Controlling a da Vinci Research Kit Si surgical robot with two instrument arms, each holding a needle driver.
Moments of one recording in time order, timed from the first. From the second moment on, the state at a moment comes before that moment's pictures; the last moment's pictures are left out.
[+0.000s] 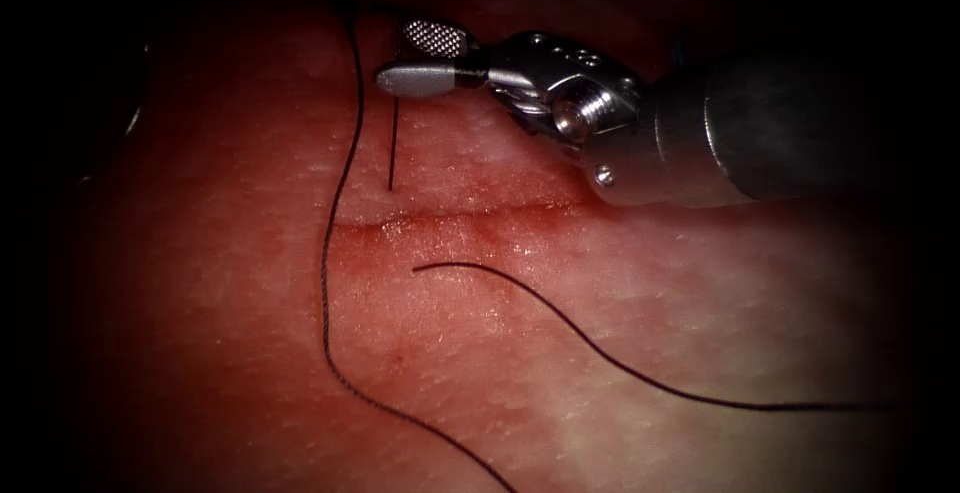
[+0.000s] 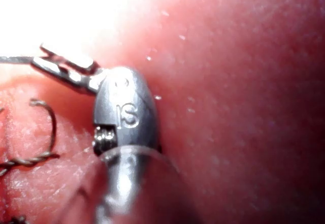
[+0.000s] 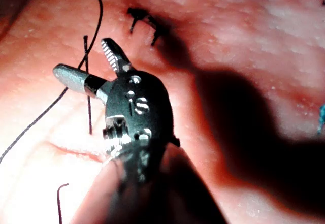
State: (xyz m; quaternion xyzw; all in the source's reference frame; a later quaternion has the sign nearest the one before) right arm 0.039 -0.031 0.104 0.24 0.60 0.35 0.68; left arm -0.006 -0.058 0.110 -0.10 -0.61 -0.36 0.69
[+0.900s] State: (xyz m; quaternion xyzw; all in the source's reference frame) right arm 0.023 -0.034 0.099 0.13 0.62 0.33 0.70; left arm -0.006 -0.055 0.094 -0.13 -0.48 -0.35 0.79
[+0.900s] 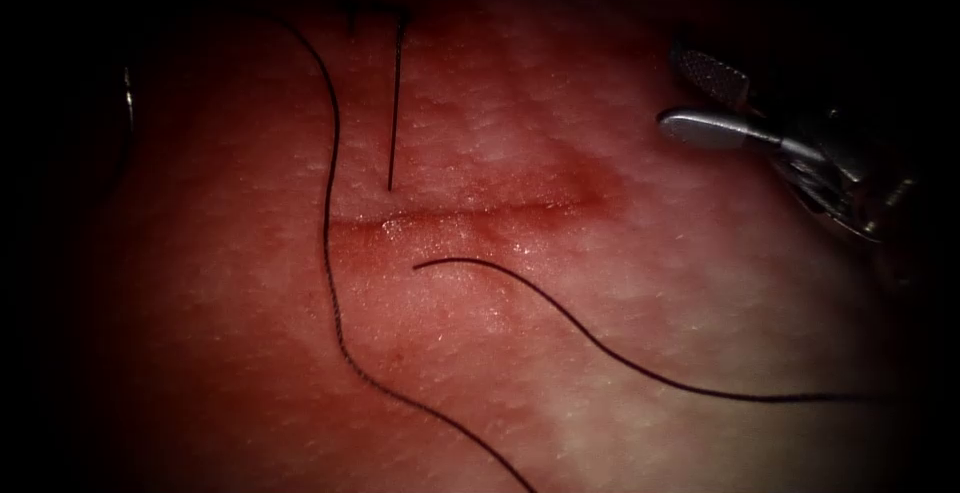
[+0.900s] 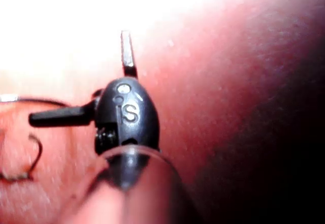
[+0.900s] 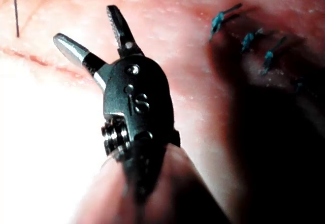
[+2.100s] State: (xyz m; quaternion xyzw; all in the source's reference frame) right arm 0.023 -0.035 0.100 0.10 0.62 0.30 0.72; left arm -0.048 -0.060 0.099 -0.02 -0.54 -0.16 0.83
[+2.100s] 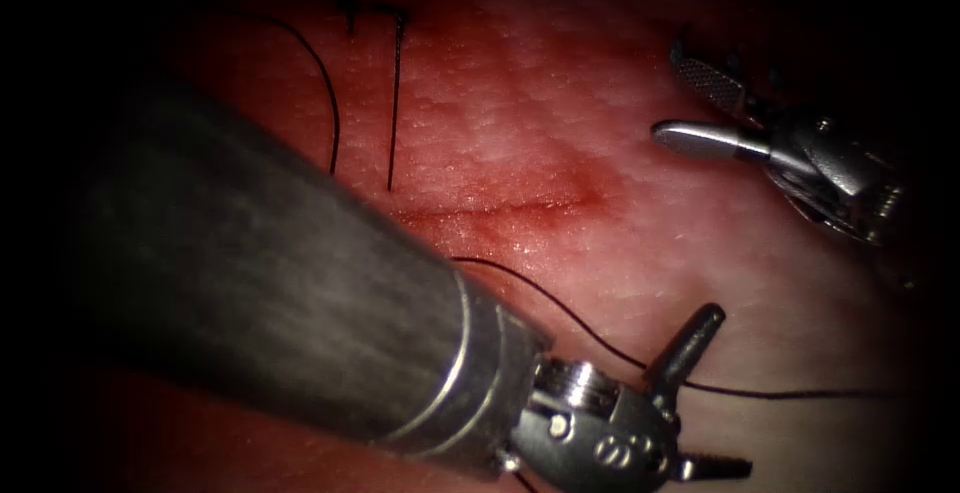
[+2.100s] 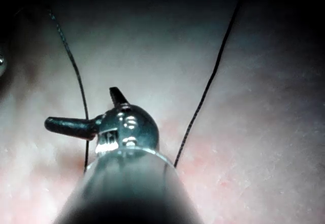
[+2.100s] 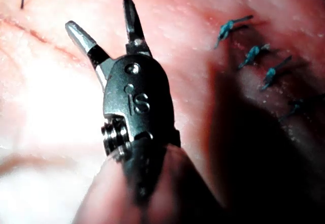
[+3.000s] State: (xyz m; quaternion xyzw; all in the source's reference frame) right arm 0.024 -0.036 0.101 0.10 0.62 0.29 0.73; left arm -0.045 -0.057 0.094 0.05 -0.62 -0.15 0.77
